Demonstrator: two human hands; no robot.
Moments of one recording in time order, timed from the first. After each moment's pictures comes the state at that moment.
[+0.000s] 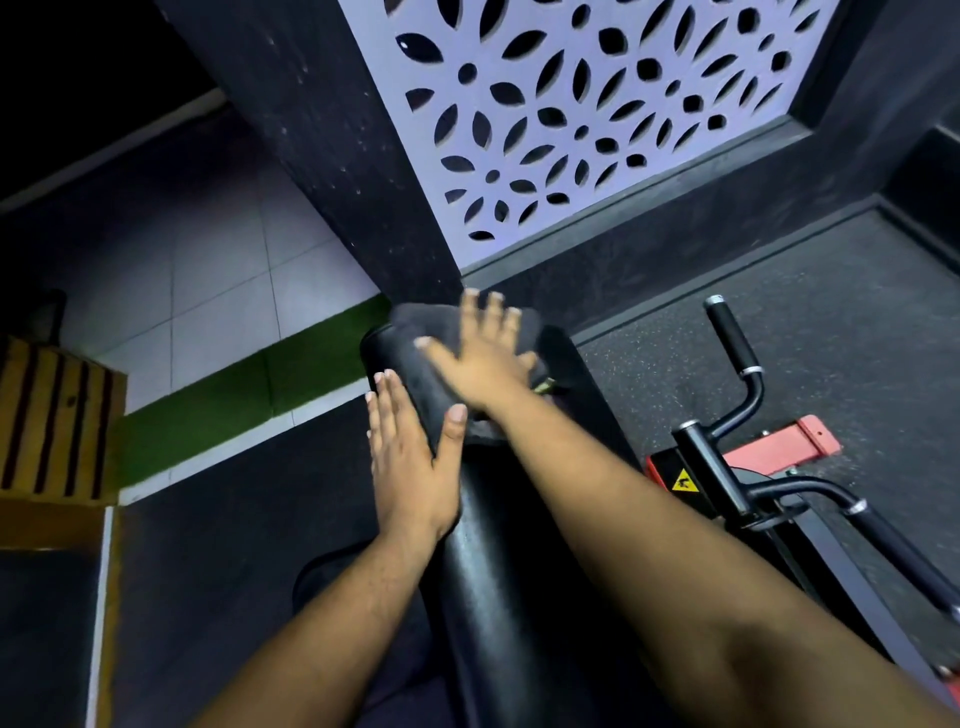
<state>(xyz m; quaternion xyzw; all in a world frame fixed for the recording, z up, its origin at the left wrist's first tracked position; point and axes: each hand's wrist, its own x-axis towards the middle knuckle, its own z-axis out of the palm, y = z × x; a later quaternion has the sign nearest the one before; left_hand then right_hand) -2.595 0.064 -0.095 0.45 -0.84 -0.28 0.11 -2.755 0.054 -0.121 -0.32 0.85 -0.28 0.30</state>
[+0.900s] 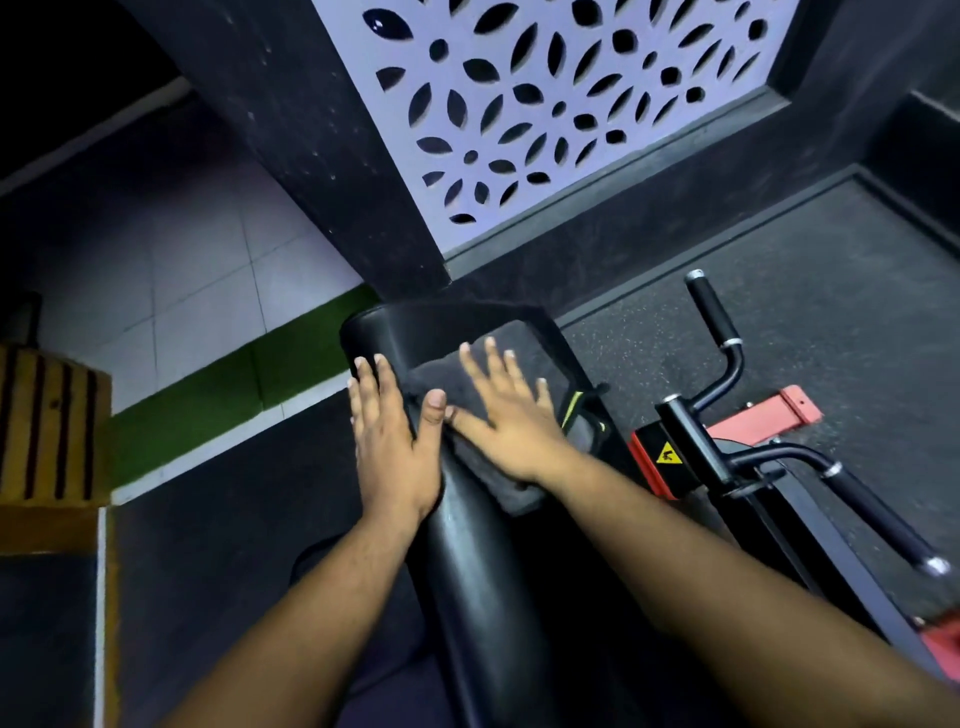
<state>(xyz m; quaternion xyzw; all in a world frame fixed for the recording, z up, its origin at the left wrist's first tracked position) -2.593 0.060 -0.100 0.44 -0.85 -0.28 0.11 -2.721 0.159 -0.138 -0.40 0.81 -0.29 0.32</state>
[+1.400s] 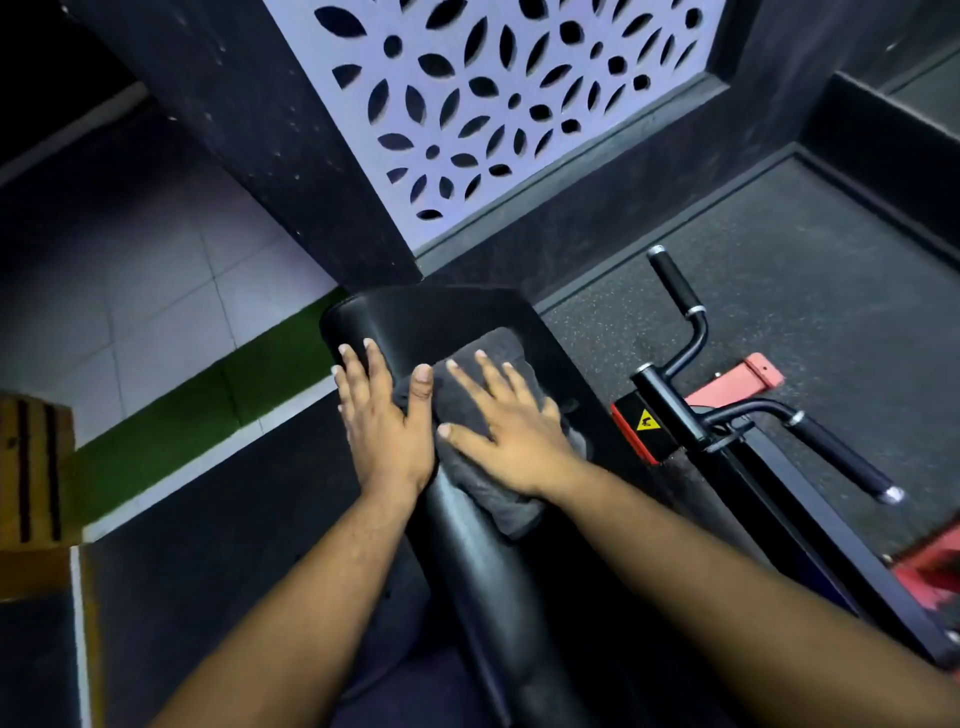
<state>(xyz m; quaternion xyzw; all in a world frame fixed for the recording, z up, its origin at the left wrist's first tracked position) -2.592 0.062 -0.096 0.43 -0.85 -0.29 0.11 -2.682 0.196 -0.126 -0.38 0.83 -0.28 0.30</state>
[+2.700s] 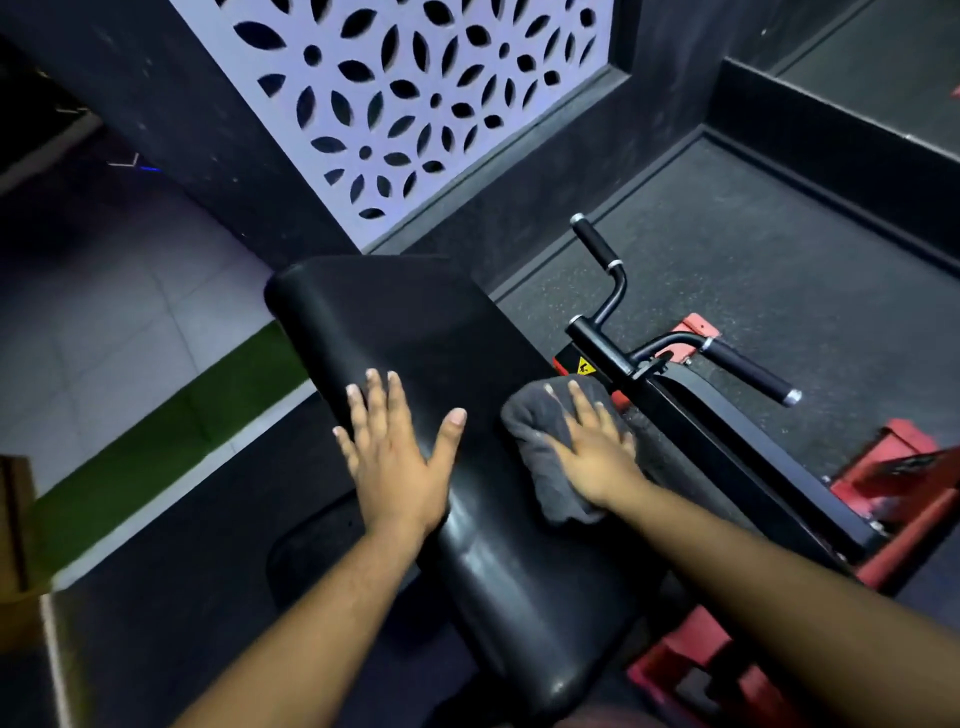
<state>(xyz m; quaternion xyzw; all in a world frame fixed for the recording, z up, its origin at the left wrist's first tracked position) -2.517 0.177 -0.097 0.33 -0.92 -0.19 0.05 -2.635 0.368 -0.187 -0.16 0.89 -0.23 0.36</state>
